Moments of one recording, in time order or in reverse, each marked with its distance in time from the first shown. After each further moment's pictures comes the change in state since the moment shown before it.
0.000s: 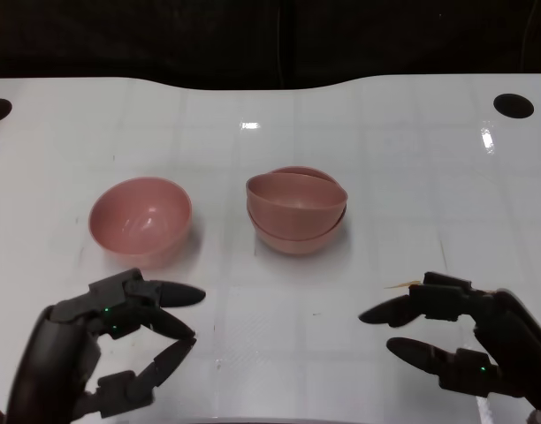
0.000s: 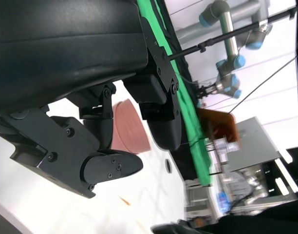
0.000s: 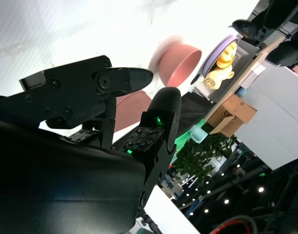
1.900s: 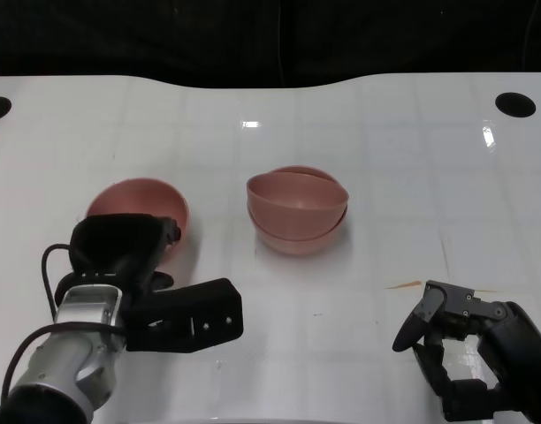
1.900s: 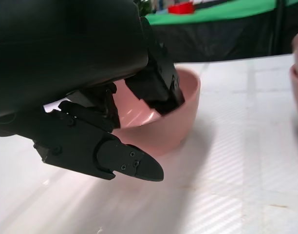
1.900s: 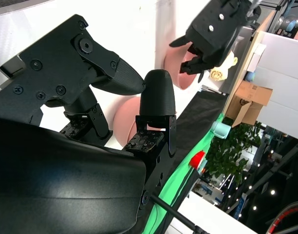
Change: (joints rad) left arm -0.741 0.139 -0.480 0.830 0.993 0.512 0.522; right arm 0.068 0.164 -0.116 -0.005 0.138 0.132 0.199
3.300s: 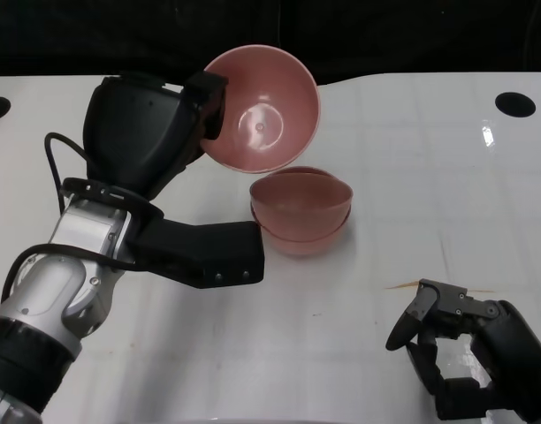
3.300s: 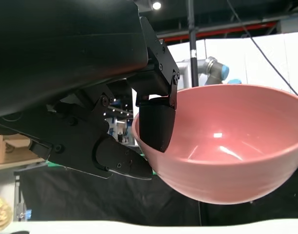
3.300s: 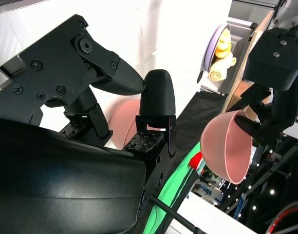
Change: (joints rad) left arm -0.132 0.103 -0.019 -0.306 0.046 -0.096 0.168; right arm -0.011 0.021 0.001 0.013 -0.016 -0.002 0.000
